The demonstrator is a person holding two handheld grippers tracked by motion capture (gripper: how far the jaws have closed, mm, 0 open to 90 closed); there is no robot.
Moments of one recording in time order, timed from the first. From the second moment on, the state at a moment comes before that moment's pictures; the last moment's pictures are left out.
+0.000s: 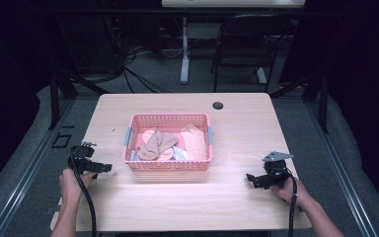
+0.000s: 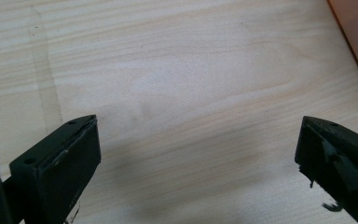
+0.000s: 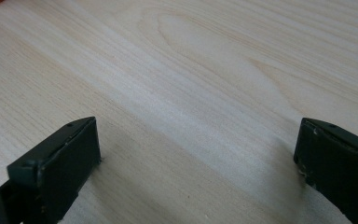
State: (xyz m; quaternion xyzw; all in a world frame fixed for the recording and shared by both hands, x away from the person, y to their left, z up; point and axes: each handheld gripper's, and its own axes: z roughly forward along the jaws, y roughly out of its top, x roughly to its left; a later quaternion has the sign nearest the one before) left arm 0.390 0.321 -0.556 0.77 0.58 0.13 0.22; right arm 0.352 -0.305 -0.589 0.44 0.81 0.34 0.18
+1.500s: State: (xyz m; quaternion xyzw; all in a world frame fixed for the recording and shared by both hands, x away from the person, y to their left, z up) left arm 0.406 0.314 -0.444 0.78 0.55 0.11 0.26; right arm 0.352 -0.306 -0.590 0.44 0.81 0.34 0.18
